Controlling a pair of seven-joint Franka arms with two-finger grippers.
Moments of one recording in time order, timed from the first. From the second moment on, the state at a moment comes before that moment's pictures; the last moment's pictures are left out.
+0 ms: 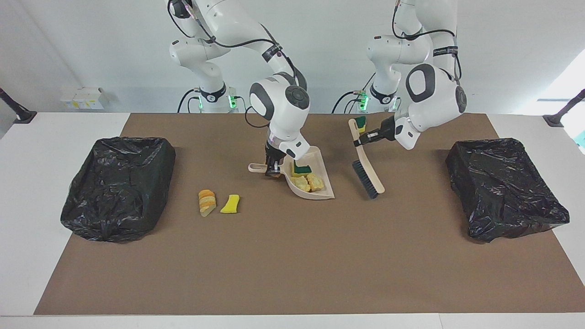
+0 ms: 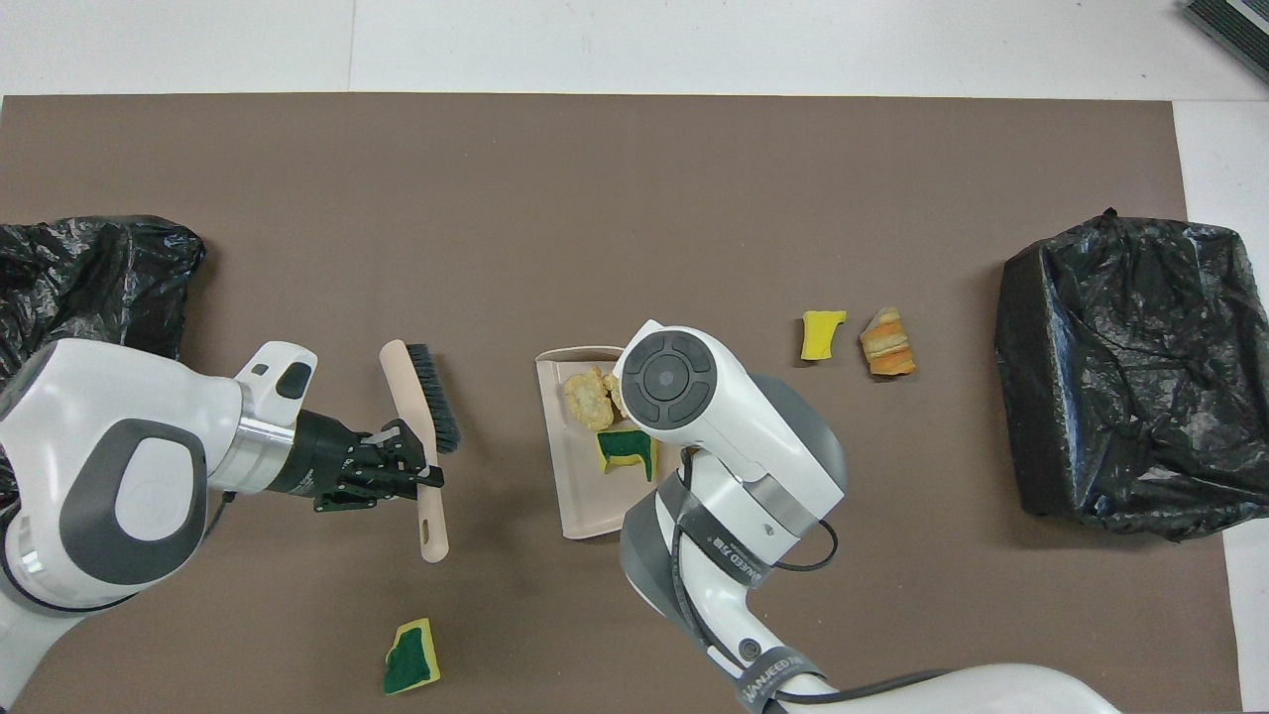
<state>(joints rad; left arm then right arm) -0.12 -0.10 -0.04 -2.29 -0.67 1.91 -0.23 0.50 0.30 0.09 -1.85 -0.28 1.98 -0.97</state>
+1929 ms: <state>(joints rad) -0.14 -0.87 -0.23 -2.70 -0.36 1.52 -0.71 0.50 0.30 0.08 -1.86 -0.28 2.00 -0.97</state>
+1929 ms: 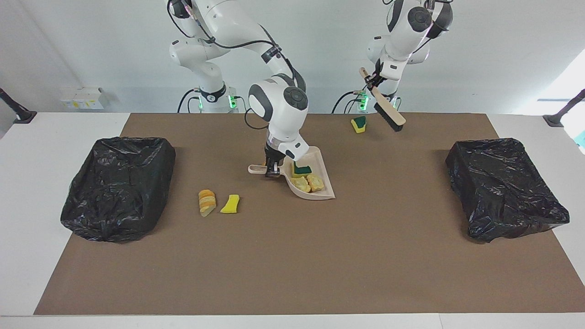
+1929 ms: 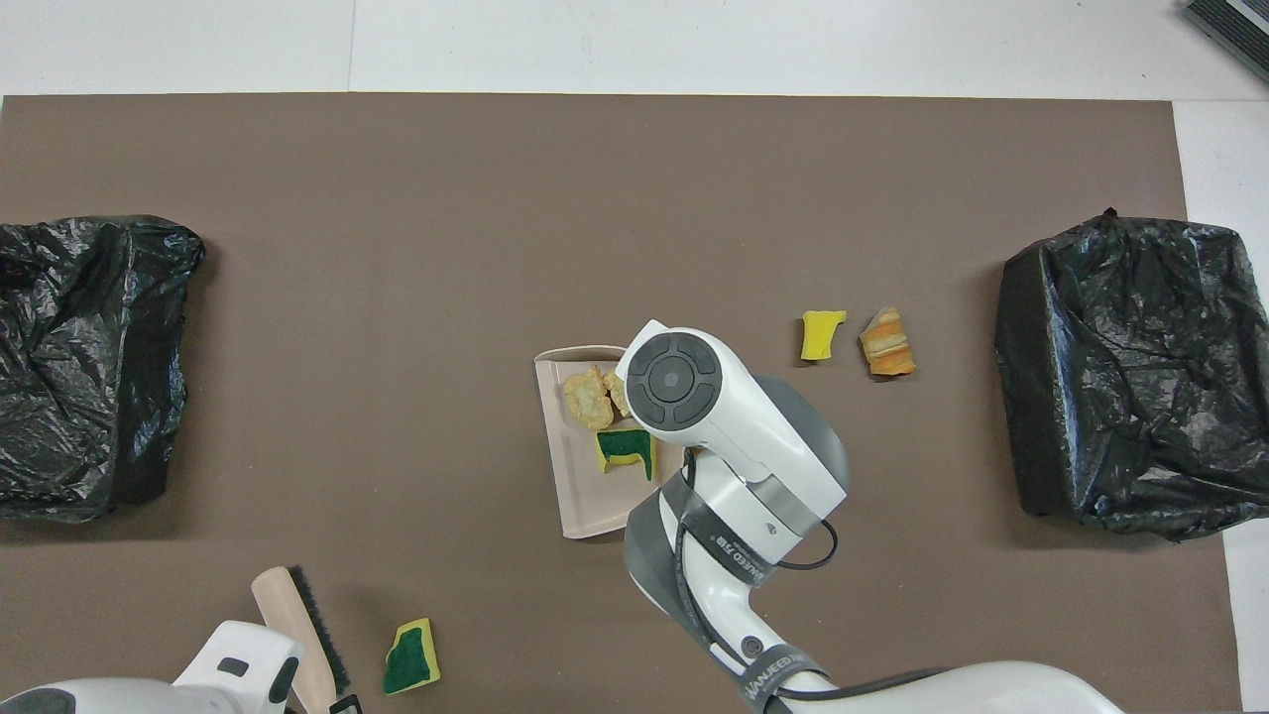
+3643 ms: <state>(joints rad) -0.40 -0.86 -0.26 -2.89 -0.43 1.85 -0.83 0.50 0.30 0.08 -1.87 -0.28 2.02 -0.97</state>
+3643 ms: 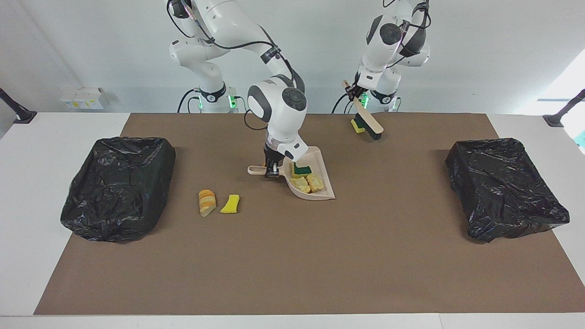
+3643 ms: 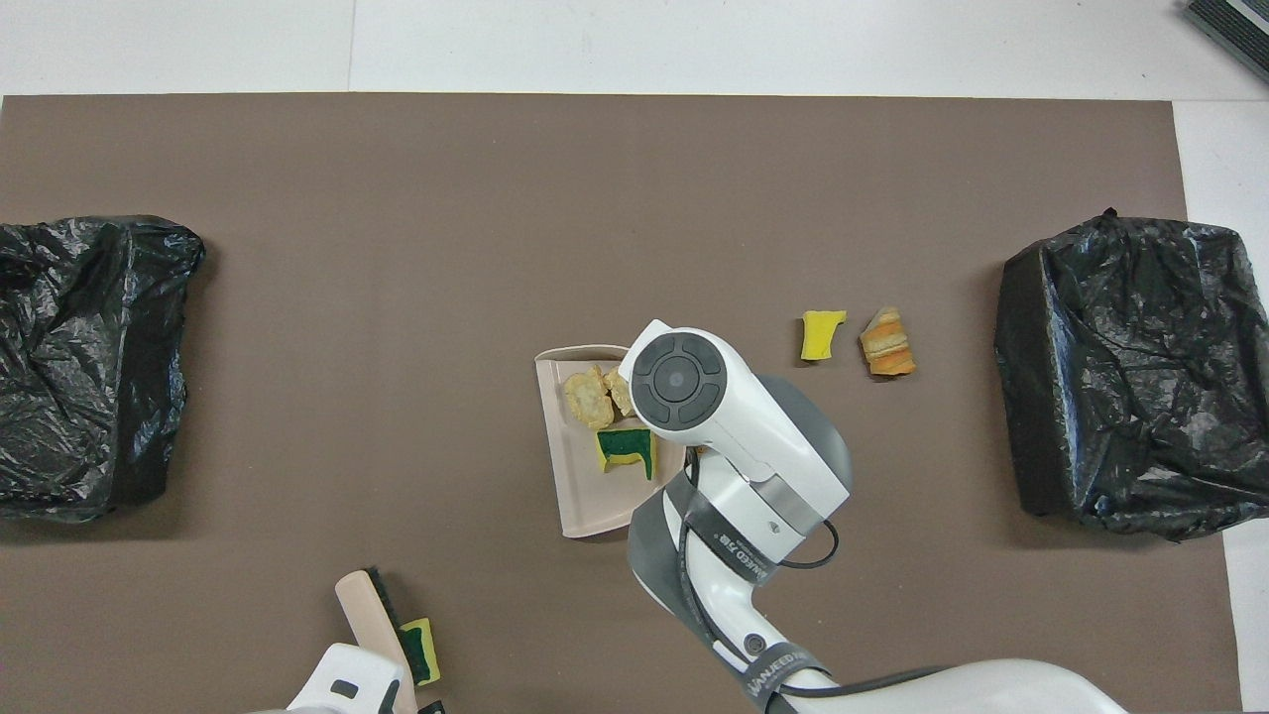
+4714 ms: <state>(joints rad) -0.51 -0.48 -0.25 -2.77 -0.59 2.31 -0.85 0.49 0.30 0.08 -1.88 -0.28 2.02 -0.97</state>
